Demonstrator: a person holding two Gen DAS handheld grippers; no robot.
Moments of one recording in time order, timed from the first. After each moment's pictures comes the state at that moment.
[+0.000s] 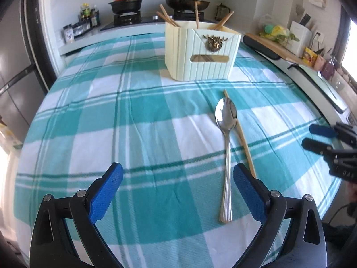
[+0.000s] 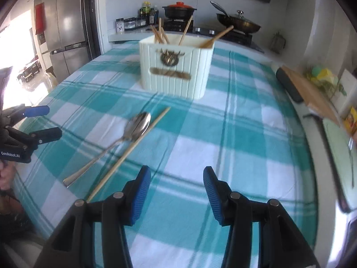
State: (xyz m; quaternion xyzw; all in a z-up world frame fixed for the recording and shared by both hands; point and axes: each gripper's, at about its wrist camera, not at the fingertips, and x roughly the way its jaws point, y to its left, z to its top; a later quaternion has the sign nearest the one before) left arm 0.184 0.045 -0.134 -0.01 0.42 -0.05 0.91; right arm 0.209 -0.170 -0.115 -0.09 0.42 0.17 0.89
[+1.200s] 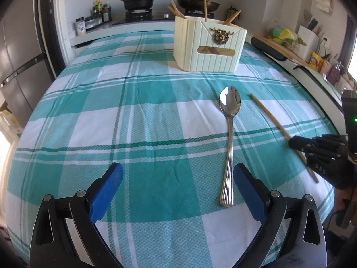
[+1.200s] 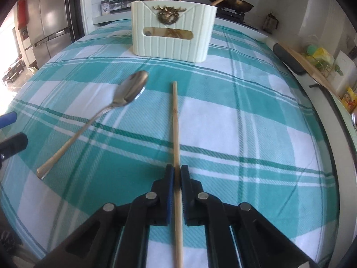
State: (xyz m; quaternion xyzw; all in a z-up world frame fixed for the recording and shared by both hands) left arm 0.159 0.045 -0.153 -0.02 0.42 -0.03 0.91; right arm 0.220 -0.160 -0.167 -0.12 0.46 0.11 0.87
